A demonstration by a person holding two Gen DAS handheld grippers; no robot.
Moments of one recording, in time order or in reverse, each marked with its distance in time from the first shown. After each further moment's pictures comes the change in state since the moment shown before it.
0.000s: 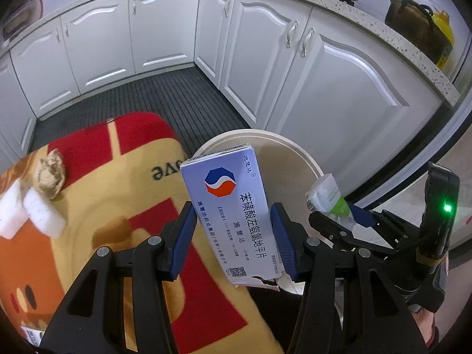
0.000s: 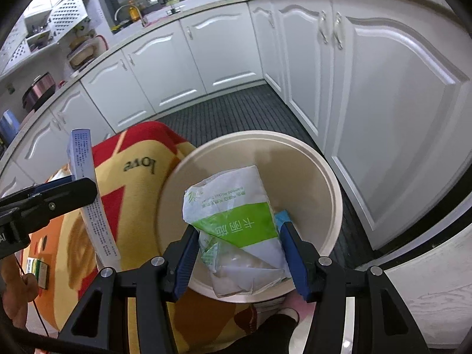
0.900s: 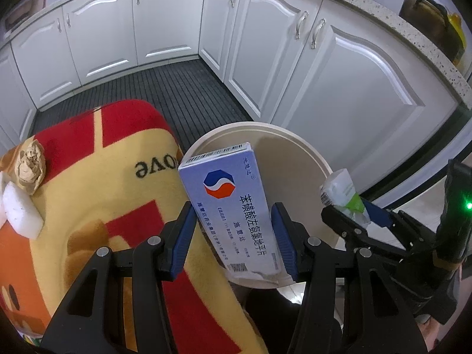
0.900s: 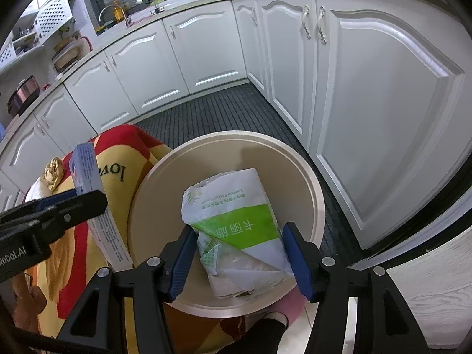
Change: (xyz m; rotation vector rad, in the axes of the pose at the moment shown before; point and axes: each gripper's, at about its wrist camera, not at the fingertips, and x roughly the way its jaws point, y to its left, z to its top) left arm 0.036 -0.001 -0.001 -0.031 0.023 0.021; right arm 0.012 -0.011 0.007 0.025 -0.007 -0.070
